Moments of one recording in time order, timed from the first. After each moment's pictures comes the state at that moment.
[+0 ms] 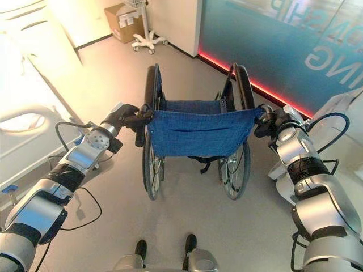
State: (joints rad) left arm -0.81 0.52 -0.47 0.61 -0.11 0.22 -0.02; right arm -0.89 -0.84 0.53 0.79 0.01 0.44 0.03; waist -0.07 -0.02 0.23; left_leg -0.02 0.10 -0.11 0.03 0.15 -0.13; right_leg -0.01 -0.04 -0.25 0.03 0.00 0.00
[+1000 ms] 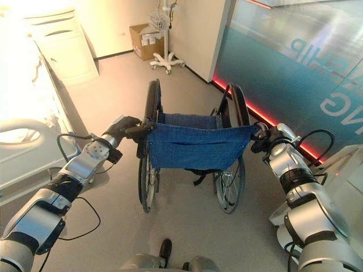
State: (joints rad) left arm -0.78 0.53 -0.51 0.61 -0.16 0.25 -0.02; right arm -0.81 -0.77 0.54 0.85 0.01 0.42 -0.02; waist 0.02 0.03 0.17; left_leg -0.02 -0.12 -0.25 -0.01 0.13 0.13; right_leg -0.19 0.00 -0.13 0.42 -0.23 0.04
